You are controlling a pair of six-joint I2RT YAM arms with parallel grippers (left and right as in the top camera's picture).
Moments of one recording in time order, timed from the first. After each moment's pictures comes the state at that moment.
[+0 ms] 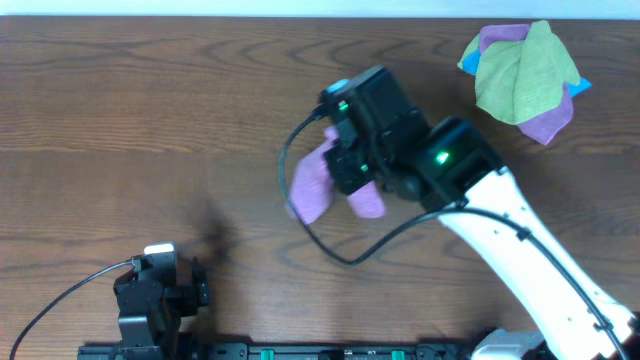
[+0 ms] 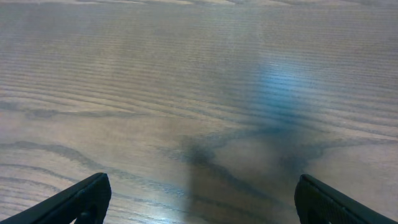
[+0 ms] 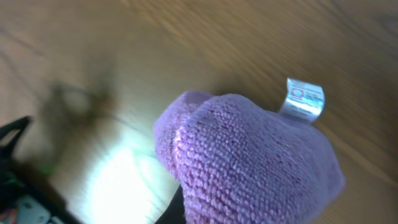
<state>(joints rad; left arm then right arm) 0.03 0.01 0.30 -0.99 -0.14 0.02 0.72 1.56 1.71 -1.13 -0.03 0.13</state>
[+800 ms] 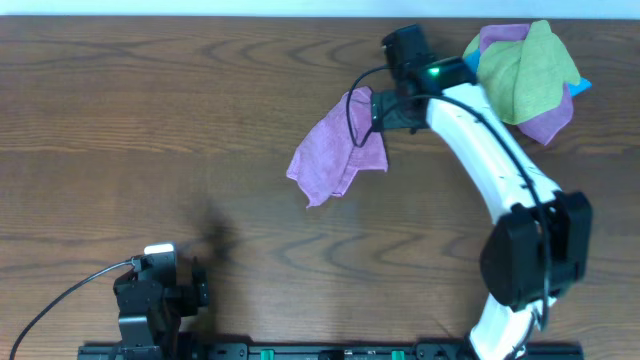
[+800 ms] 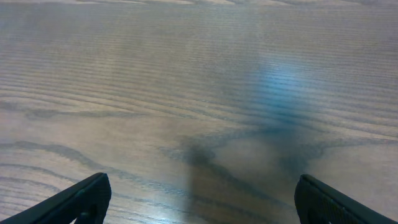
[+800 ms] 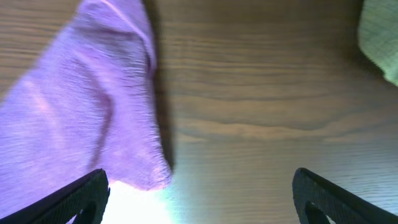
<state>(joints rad) 0.03 0.01 0.30 -0.99 -0.14 0.02 0.33 1.94 1.71 -1.00 0.16 0.28</state>
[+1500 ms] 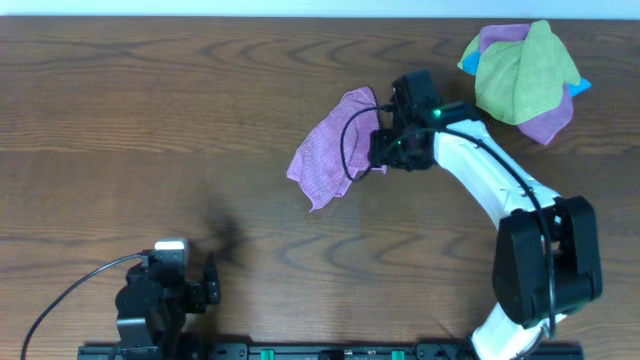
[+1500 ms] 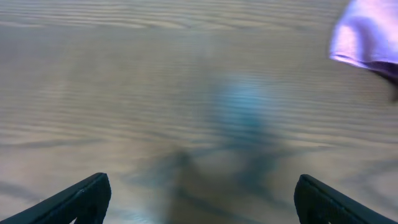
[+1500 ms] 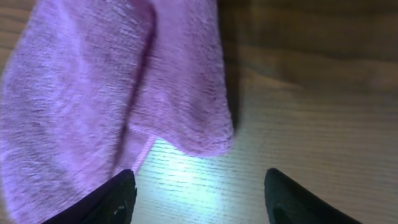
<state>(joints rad) 0.03 0.01 0.30 -0.91 0.06 0.02 0.30 1.86 1.31 -0.73 -0.15 0.34</state>
